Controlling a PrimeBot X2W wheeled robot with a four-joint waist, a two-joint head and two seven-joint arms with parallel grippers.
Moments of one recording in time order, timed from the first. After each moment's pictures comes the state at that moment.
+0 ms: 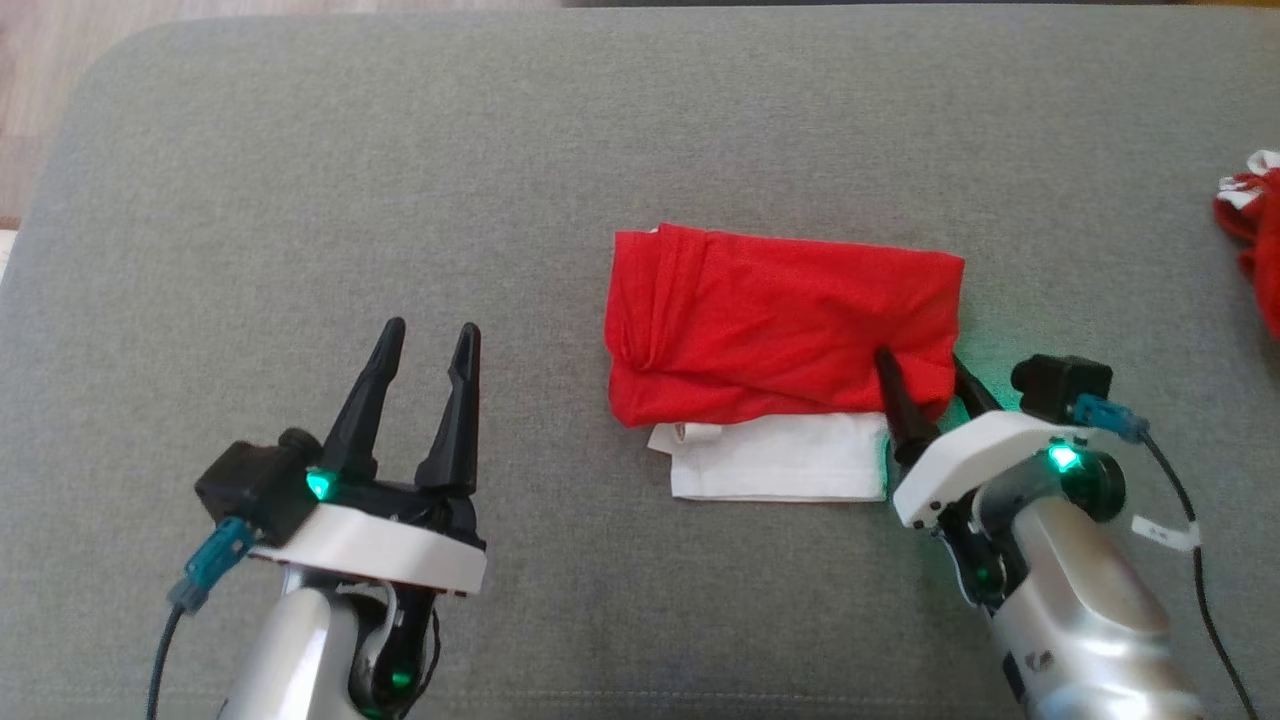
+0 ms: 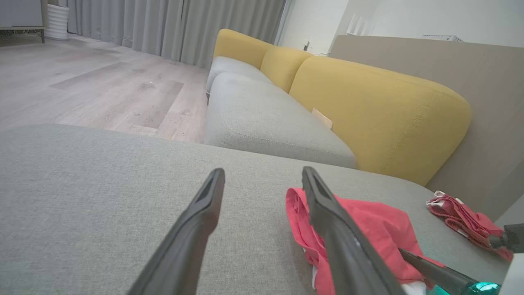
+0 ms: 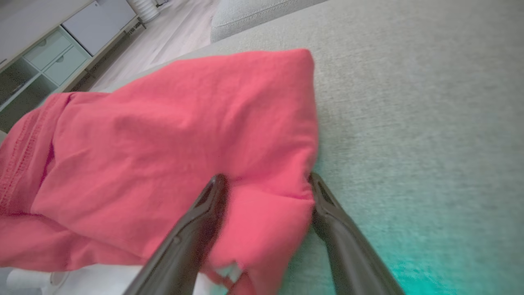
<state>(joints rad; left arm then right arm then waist) -0.11 0.05 -0.23 0.09 -0.34 -0.11 -0.25 -0.42 -0.05 0.17 0.76 0.38 0.13 -0.07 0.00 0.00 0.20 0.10</state>
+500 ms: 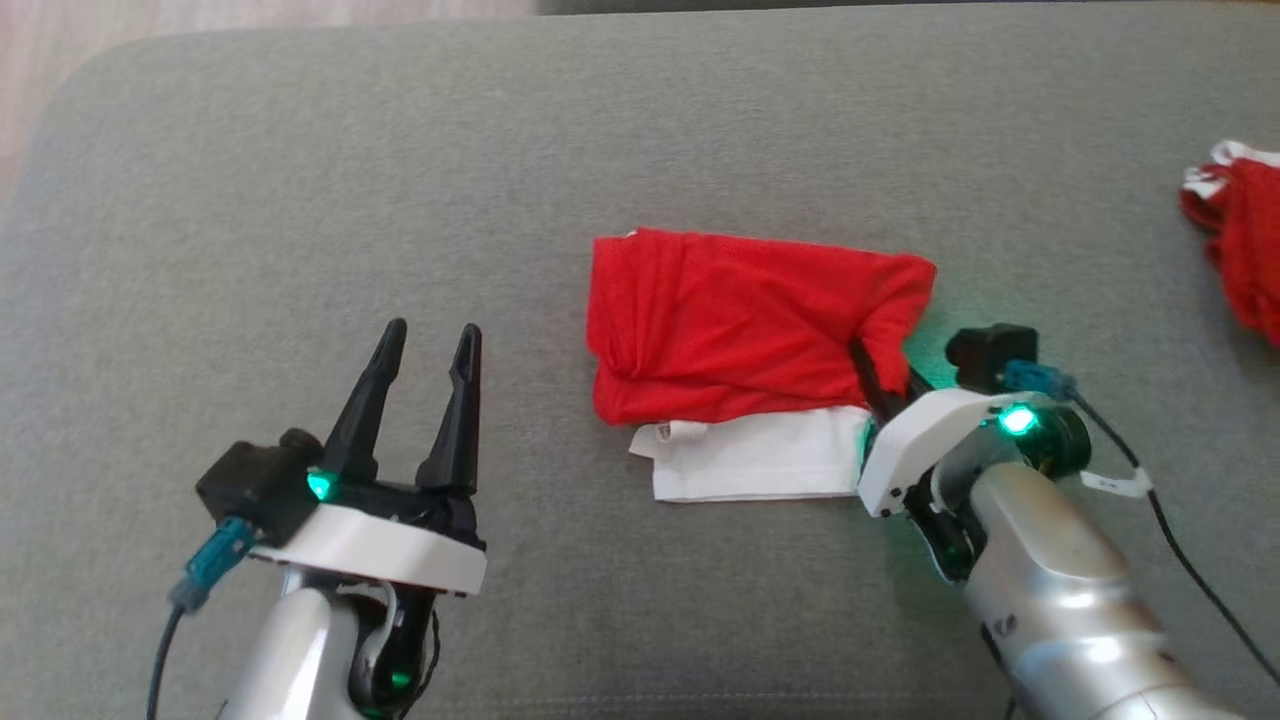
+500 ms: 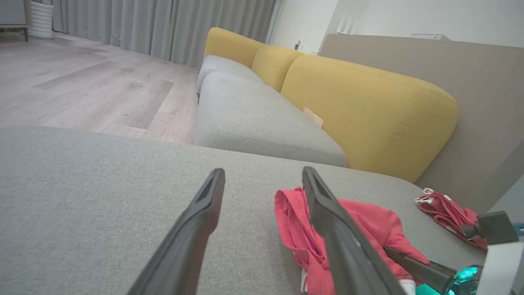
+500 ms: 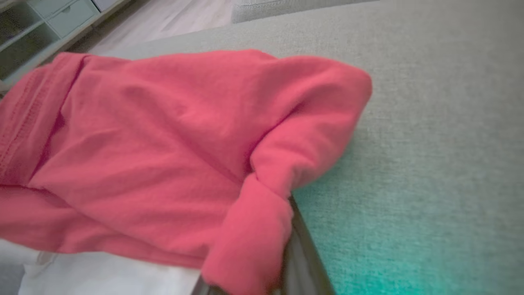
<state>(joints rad) -0.11 0.05 -0.23 0.09 -0.34 -0.11 -0.25 -0.58 -0.06 0.33 0.99 0.34 0.13 -0.11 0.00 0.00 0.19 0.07</state>
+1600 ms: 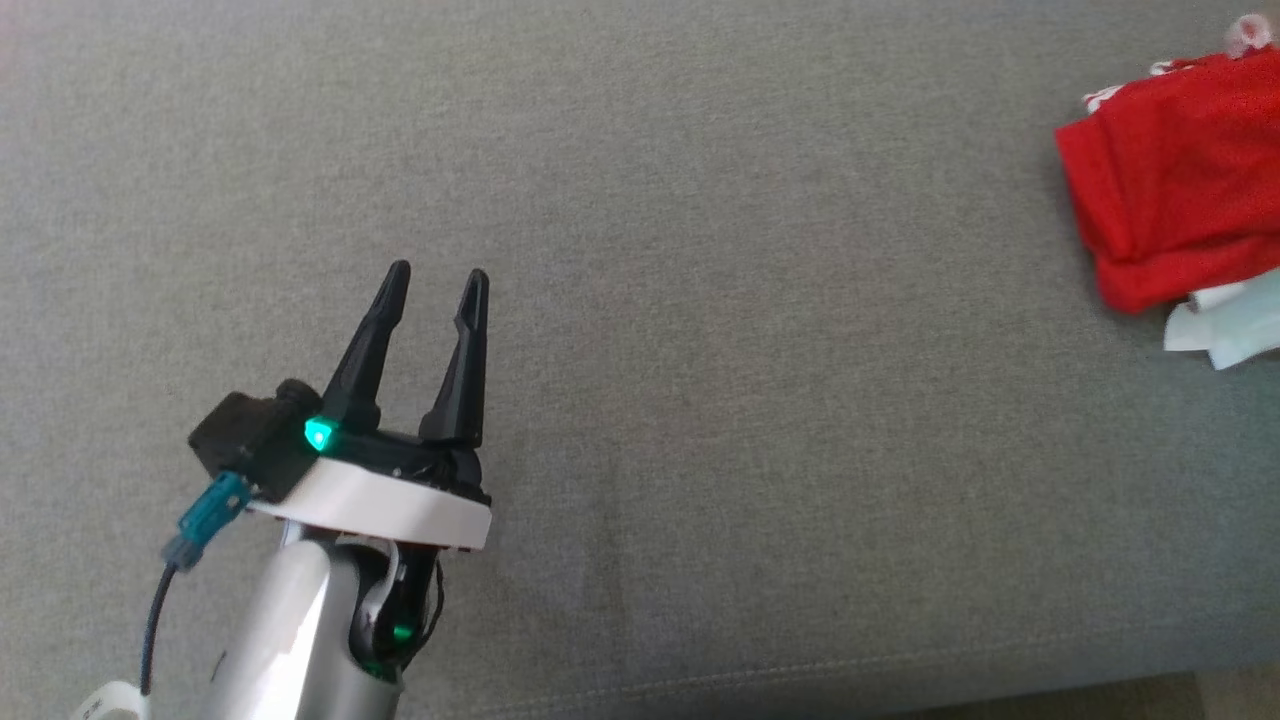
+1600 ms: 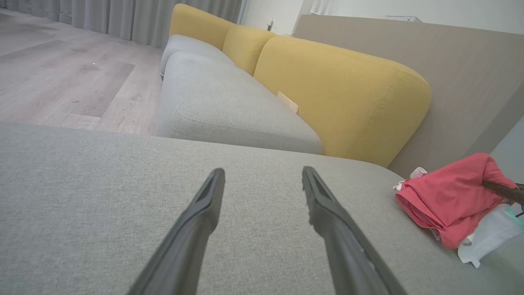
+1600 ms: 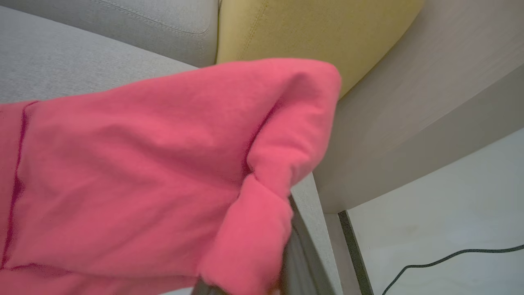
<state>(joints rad) -0.19 0.05 -0.24 0.08 -0.34 -0.12 -0.25 -0.76 -0.60 0.08 0.91 0.00 0.13 0.03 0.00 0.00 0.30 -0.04</state>
